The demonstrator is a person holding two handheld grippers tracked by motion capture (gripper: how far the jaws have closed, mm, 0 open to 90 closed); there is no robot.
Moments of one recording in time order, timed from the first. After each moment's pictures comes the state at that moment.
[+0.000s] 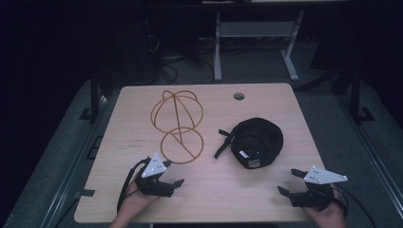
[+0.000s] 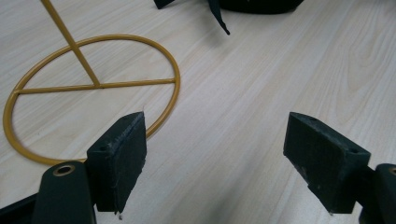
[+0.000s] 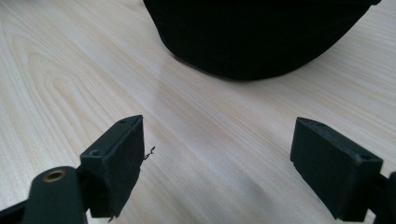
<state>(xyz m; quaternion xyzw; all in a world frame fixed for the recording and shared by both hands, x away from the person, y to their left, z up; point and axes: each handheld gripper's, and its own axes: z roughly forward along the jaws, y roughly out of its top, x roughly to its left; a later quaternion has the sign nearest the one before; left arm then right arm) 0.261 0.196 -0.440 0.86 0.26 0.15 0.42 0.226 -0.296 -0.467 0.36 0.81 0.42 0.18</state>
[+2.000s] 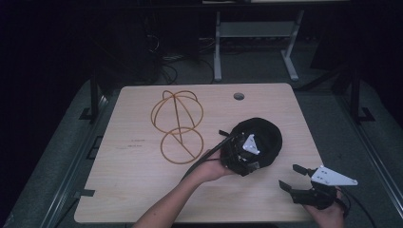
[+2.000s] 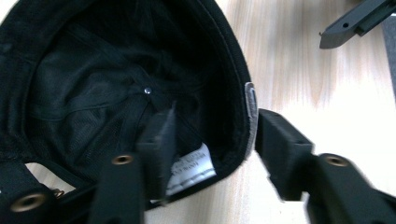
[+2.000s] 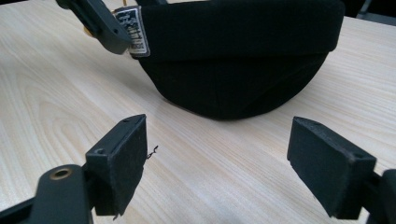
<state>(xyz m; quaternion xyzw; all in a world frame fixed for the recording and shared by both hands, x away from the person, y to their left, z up) 0.324 -0.032 -0.399 0.94 0.06 0.06 0.33 0.221 -0.299 -0.460 0.36 0.77 0.49 0.21</state>
